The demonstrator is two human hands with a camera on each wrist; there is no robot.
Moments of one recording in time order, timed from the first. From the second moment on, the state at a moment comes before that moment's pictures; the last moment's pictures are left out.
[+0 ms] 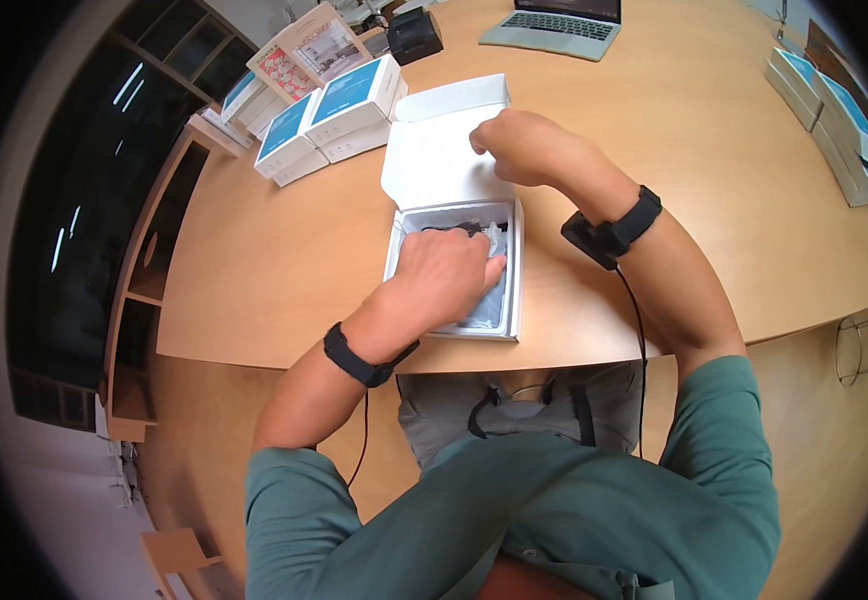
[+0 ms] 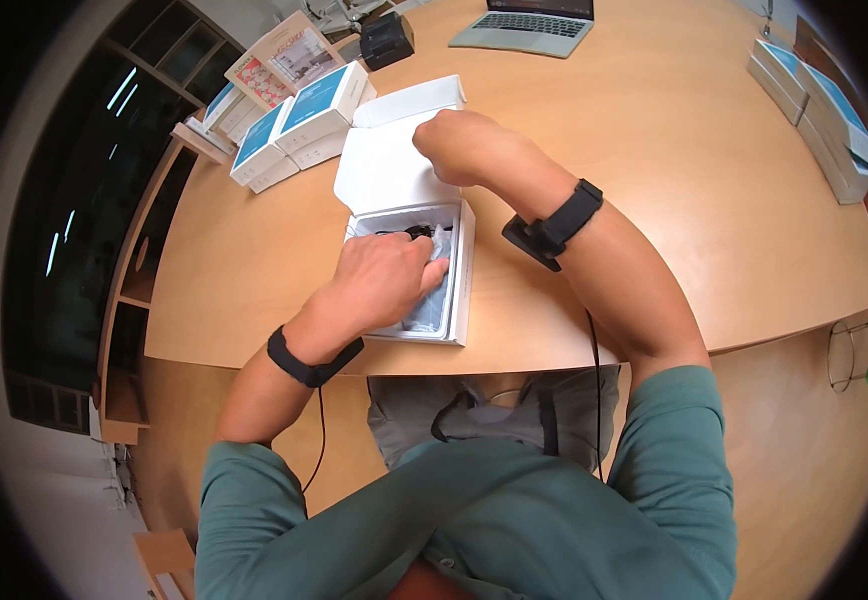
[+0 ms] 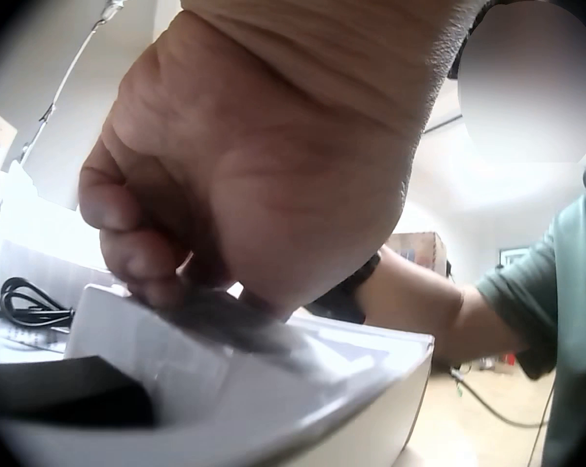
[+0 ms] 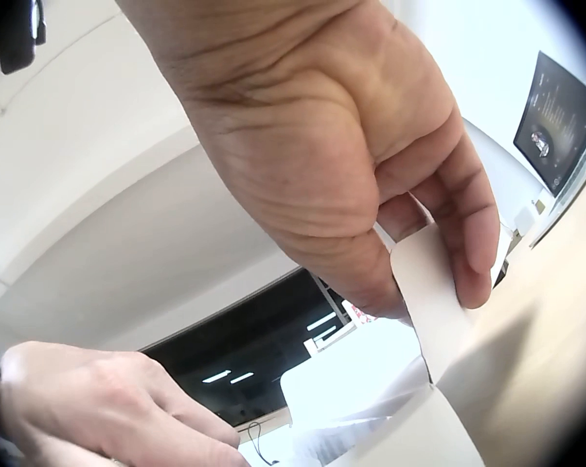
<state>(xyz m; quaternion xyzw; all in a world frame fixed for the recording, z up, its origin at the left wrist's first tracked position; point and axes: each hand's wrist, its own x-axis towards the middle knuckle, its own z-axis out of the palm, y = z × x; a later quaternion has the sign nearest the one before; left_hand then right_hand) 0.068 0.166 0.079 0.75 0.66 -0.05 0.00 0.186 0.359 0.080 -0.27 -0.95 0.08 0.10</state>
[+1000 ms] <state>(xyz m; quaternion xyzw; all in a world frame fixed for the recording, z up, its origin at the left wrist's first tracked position) -0.087 0.184 0.060 0.55 0.71 0.40 0.18 0.224 0.355 0.072 -0.29 -0.66 0.67 0.18</state>
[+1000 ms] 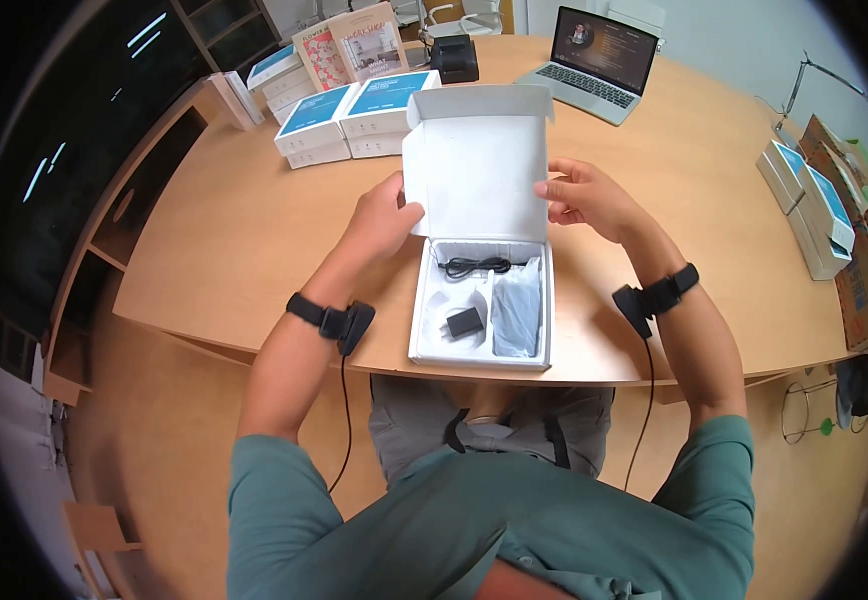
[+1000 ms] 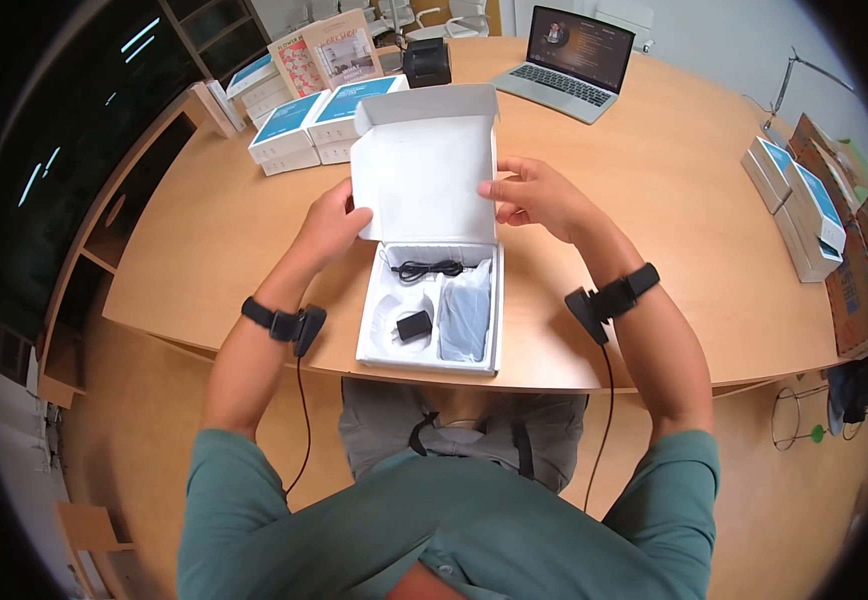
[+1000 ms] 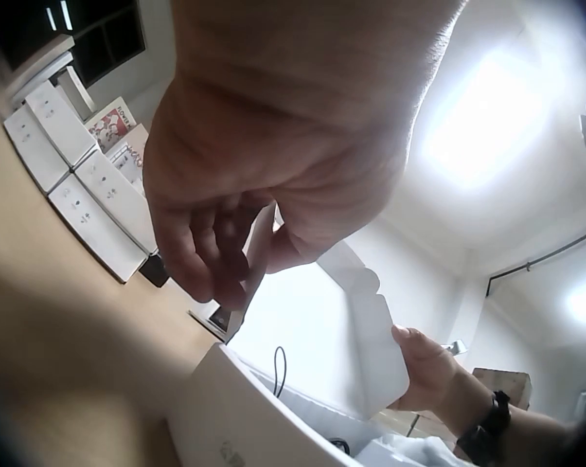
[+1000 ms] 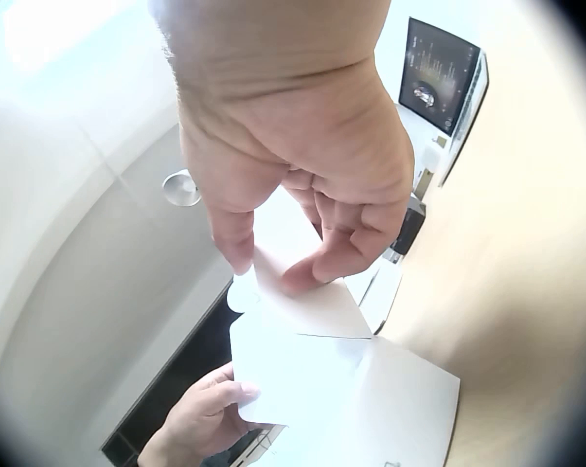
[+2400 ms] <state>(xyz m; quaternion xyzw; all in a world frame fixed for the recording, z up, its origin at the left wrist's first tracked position) -0.007 -0.009 -0.001 0.73 0.61 0.30 0.08 0.332 0.166 0.017 -0.18 -0.94 0.20 0.20</state>
